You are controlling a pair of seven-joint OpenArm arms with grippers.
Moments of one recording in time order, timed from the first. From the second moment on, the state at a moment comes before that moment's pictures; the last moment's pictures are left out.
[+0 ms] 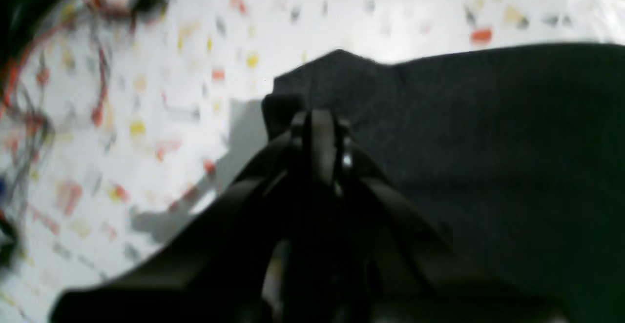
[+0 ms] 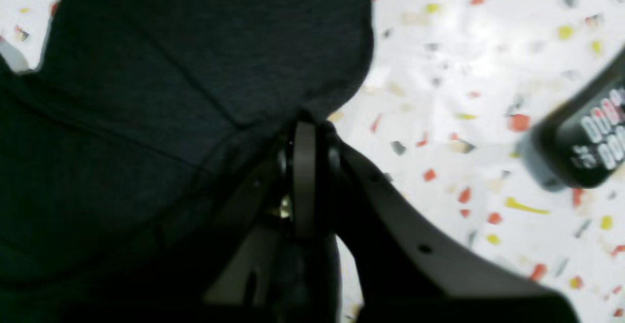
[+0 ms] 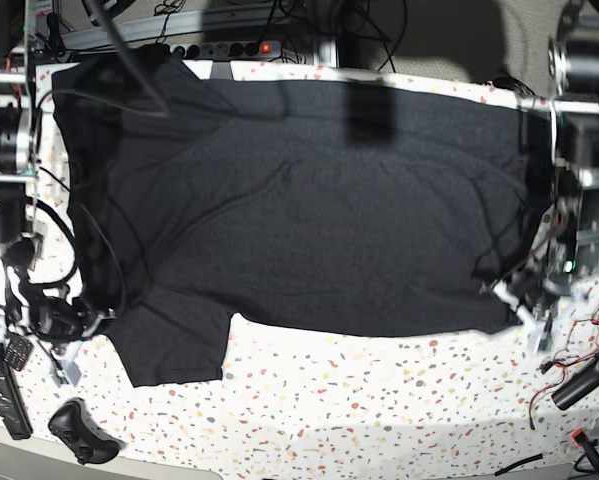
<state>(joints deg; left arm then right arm) -22.4 -20.0 1.4 55.3 -13.1 -15.4 21.6 40.6 31.6 -8.6 39.1 20.4 30.2 -40.7</state>
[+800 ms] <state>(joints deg) -12.1 -20.0 -6.7 65.8 -20.1 -21.3 25.9 6.0 33.6 23.1 80.0 32.0 32.2 -44.8</state>
